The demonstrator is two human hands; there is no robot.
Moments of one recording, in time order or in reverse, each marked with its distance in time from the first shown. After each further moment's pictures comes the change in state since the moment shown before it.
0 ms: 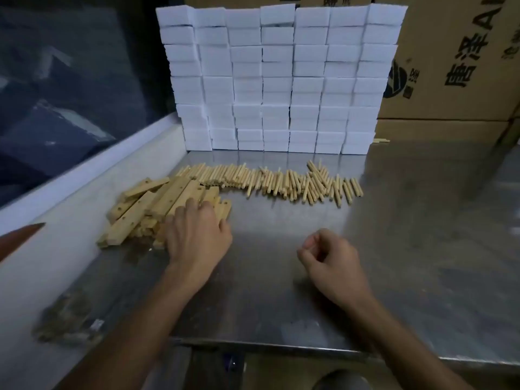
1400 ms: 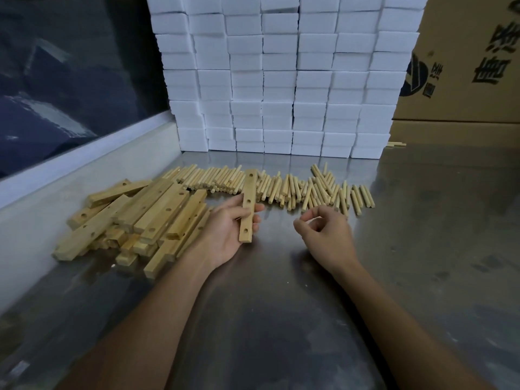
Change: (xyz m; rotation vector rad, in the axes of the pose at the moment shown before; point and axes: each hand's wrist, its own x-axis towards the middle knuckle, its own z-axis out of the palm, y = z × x) left_hand 0.064 0.050 0.092 -1.945 -0.584 -0.446; right_hand 0.107 0.045 0.023 0.182 0.025 0.038
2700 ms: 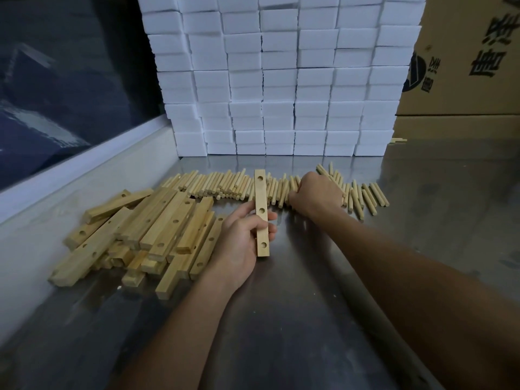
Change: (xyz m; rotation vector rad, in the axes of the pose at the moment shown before) left_hand -0.002 -0.007 0.001 -0.015 0.039 0.092; right_hand 0.104 -0.028 0.050 -0.766 0.053 0.013
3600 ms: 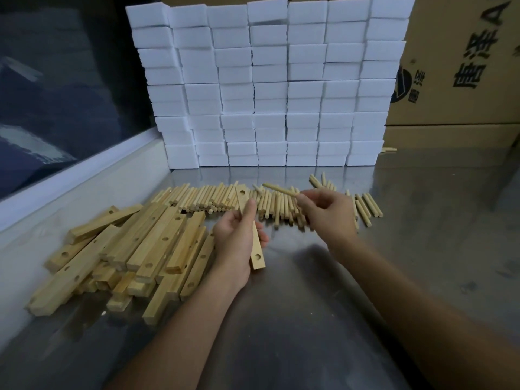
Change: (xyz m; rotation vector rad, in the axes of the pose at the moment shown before) left_hand 0.028 -0.005 0.011 0.166 0.274 0.130; right_hand -0.038 0.029 -0.013 1.005 0.096 0.080
